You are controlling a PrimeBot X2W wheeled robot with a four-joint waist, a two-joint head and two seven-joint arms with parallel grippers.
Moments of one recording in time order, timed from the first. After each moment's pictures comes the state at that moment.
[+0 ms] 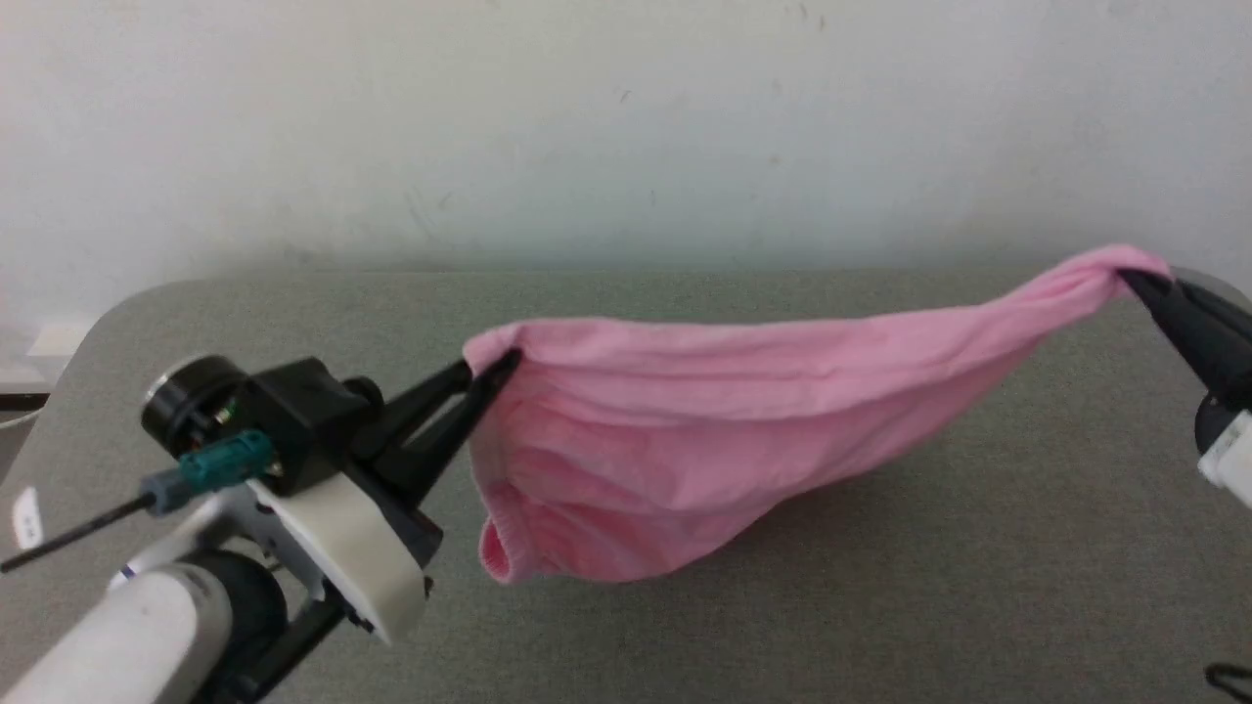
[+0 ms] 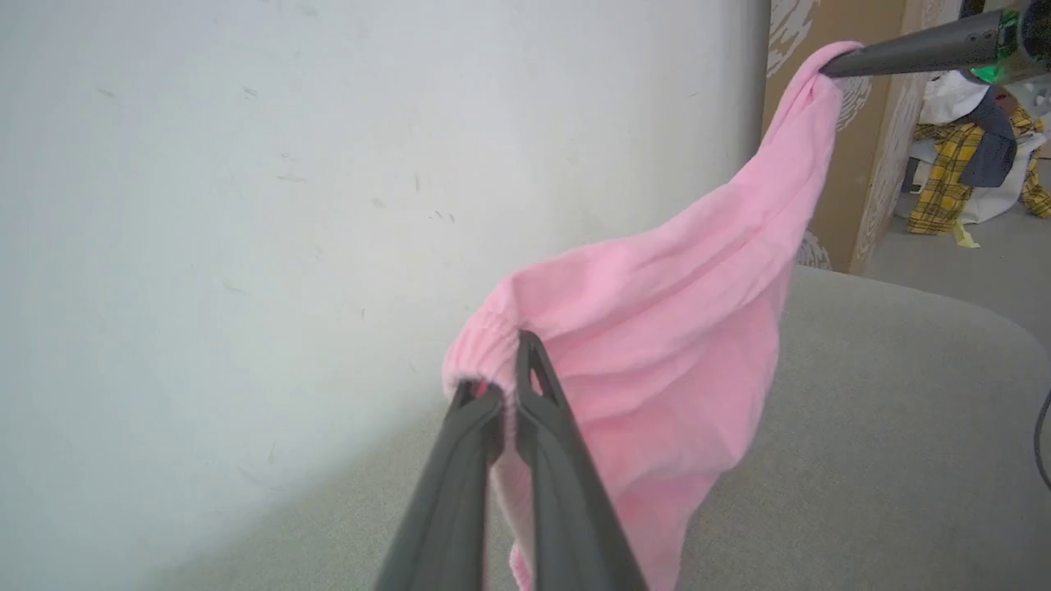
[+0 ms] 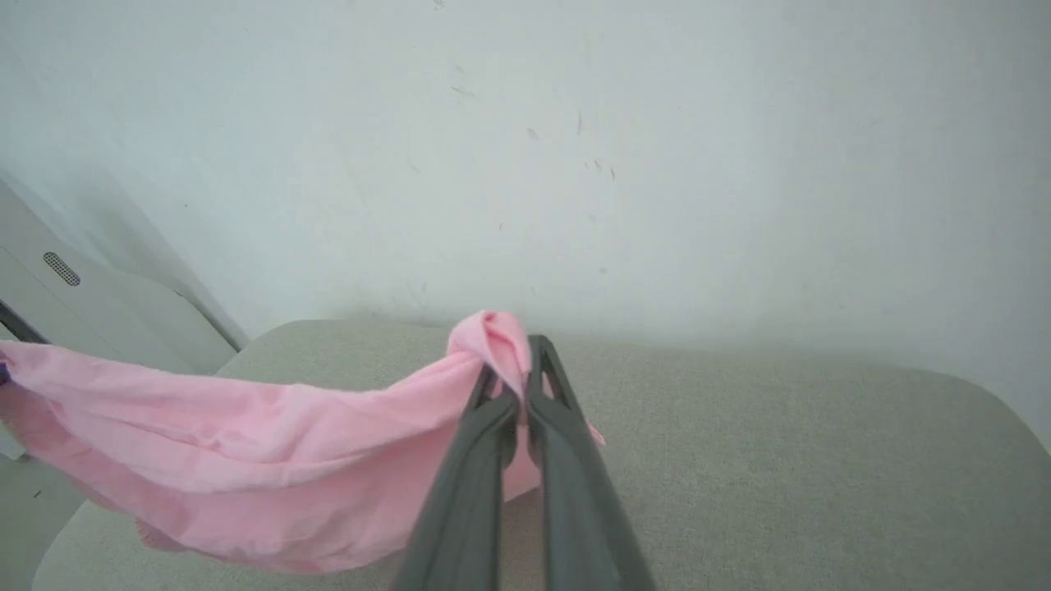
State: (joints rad) left arm -0.27 0.68 -0.48 -0.43 -0.60 -0.07 0.27; right arm -0.22 -0.25 -0.22 -0.37 0.68 0.13 0.84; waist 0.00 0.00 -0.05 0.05
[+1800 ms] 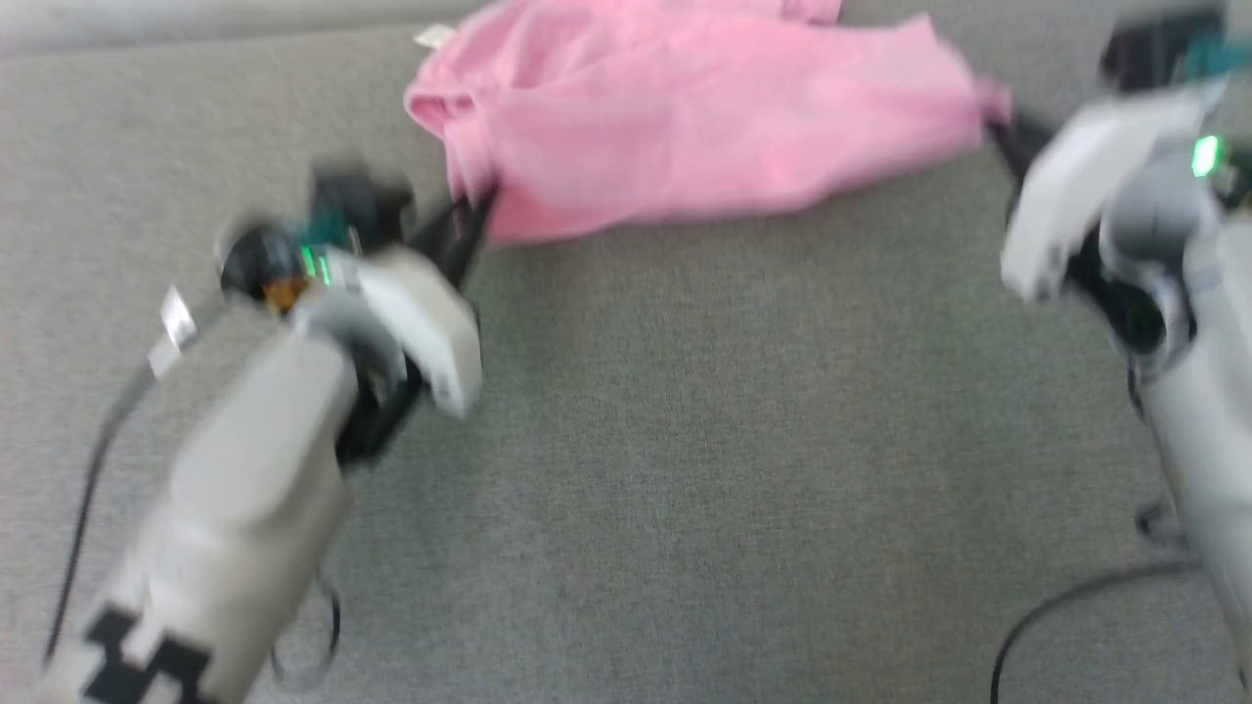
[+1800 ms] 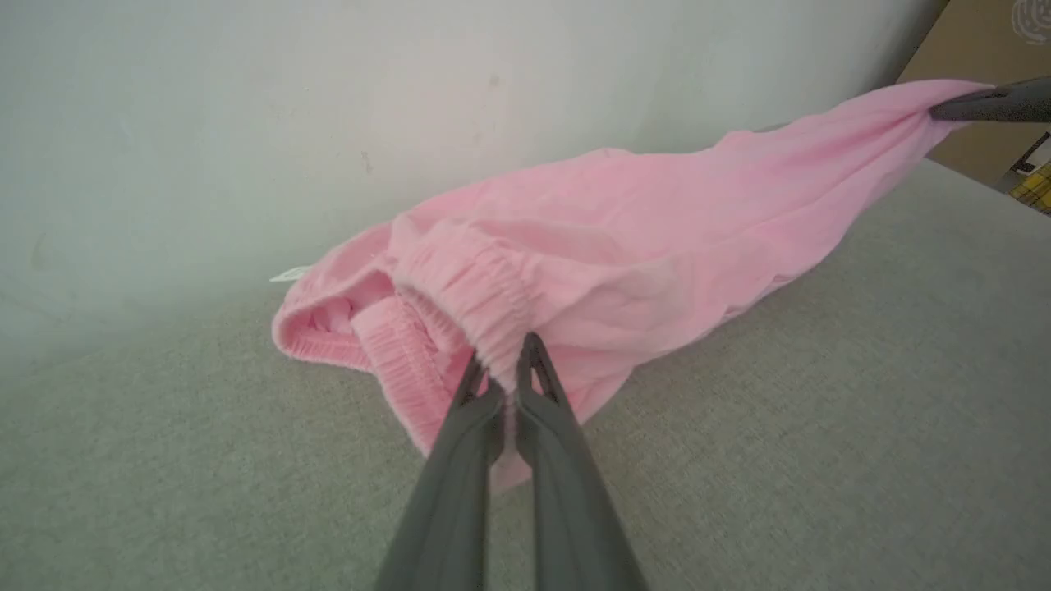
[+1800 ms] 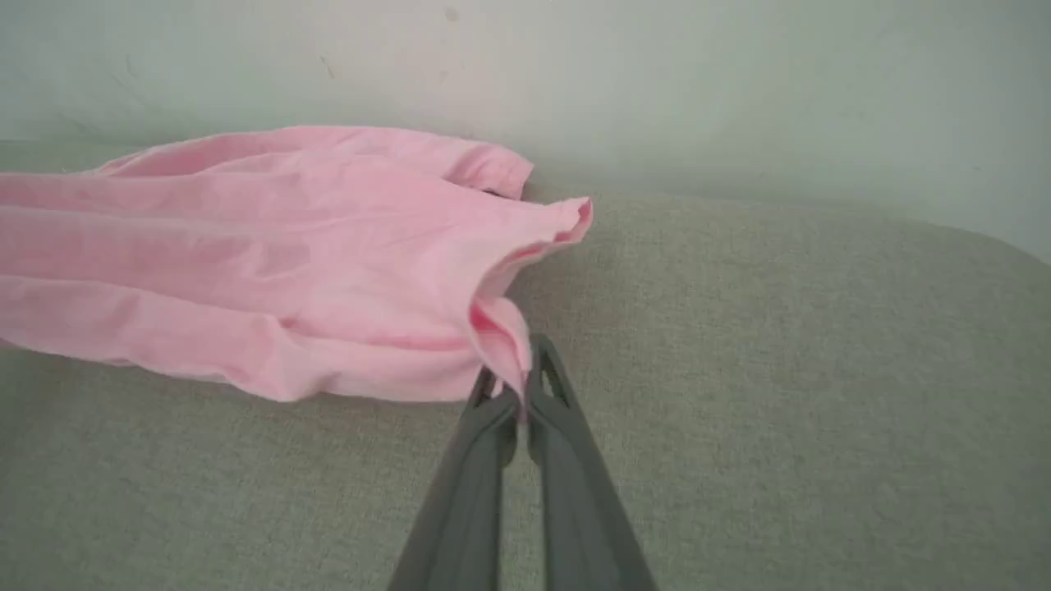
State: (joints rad) left arm -0.82 0.37 -0.63 0.54 -0.56 -0.12 -0.09; right arm -0.85 -0.28 0.23 0.56 0.46 0.13 0.33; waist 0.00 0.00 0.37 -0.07
